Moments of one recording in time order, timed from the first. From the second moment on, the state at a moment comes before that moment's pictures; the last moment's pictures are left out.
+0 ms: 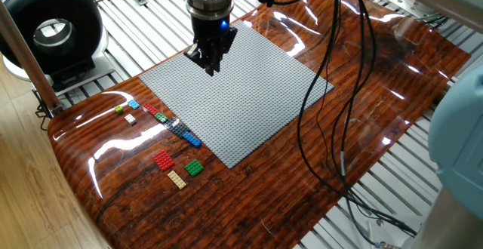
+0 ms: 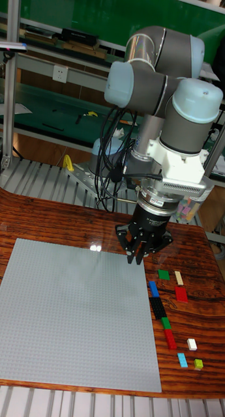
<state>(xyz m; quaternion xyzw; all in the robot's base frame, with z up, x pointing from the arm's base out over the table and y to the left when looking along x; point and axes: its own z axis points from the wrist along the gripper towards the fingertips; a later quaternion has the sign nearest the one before) 0.584 0.084 0.137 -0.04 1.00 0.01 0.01</state>
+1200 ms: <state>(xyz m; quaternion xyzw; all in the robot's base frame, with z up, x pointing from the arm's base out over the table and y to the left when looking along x) 0.607 0.131 0.103 -0.05 1.00 0.02 0.00</state>
